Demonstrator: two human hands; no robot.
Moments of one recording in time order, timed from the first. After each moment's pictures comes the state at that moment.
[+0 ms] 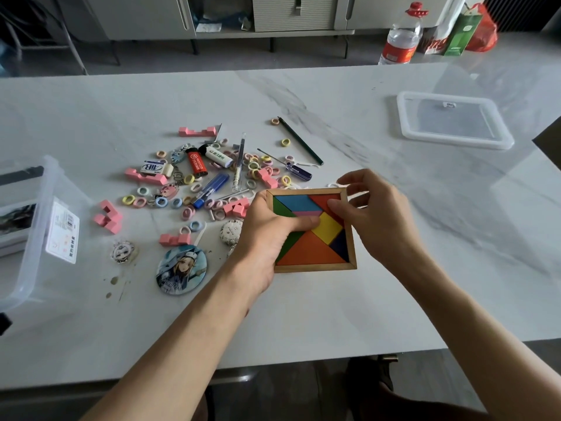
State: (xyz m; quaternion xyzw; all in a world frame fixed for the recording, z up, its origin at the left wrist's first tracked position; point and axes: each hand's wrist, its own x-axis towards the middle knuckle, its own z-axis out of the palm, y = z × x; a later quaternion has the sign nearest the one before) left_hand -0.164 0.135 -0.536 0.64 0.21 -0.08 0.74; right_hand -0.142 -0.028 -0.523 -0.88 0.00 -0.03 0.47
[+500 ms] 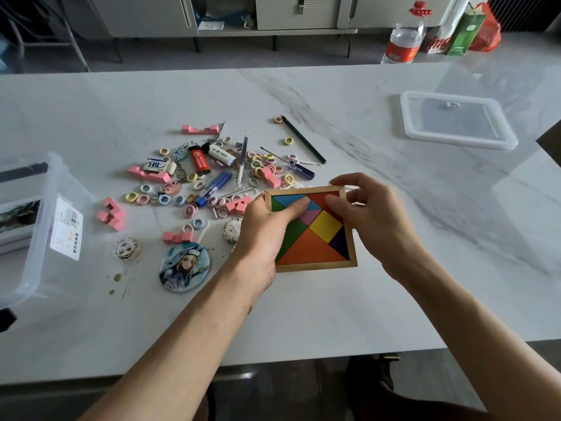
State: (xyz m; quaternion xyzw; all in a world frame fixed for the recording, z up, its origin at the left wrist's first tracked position) left_hand -0.164 0.136 -0.533 0.62 0.25 -0.07 0.74; right_hand -0.145 -0.021 -0.521 -0.83 0.03 0.06 0.56
